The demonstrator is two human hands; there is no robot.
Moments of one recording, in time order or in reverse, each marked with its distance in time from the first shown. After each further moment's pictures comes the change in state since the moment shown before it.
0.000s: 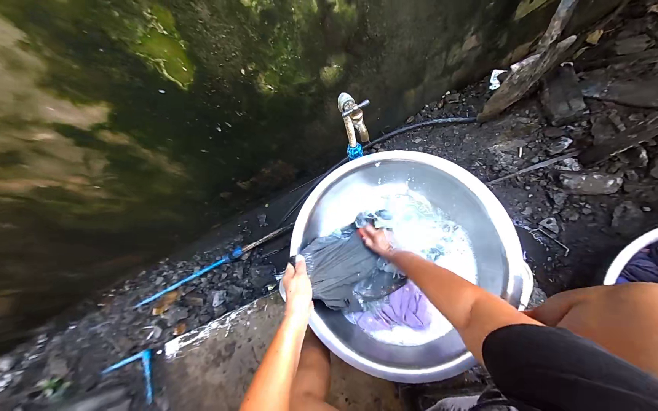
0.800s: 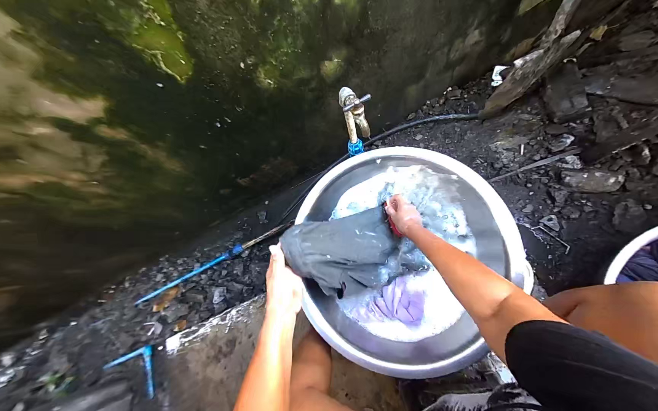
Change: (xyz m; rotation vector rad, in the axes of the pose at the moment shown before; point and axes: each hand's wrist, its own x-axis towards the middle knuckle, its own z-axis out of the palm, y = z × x) left_hand 0.004 0.020 -0.022 -0.398 -0.204 0.092; right_hand 0.015 0.025 -0.068 0.174 0.187 0.367
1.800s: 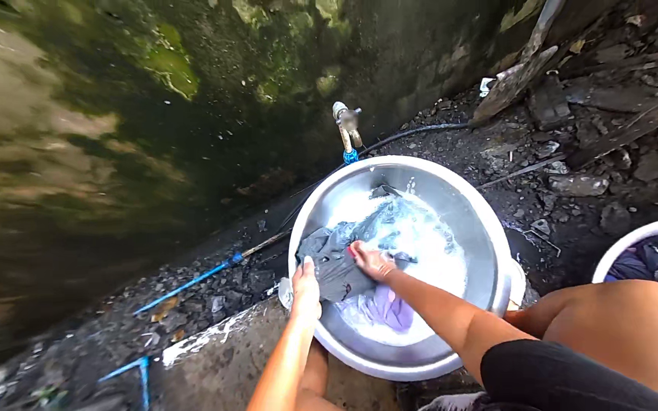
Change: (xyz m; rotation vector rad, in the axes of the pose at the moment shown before) left_hand -0.026 -0.009 0.036 0.363 0.160 -0.159; right_hand -0.080 -0.003 0.085 -0.078 -0.286 -0.303
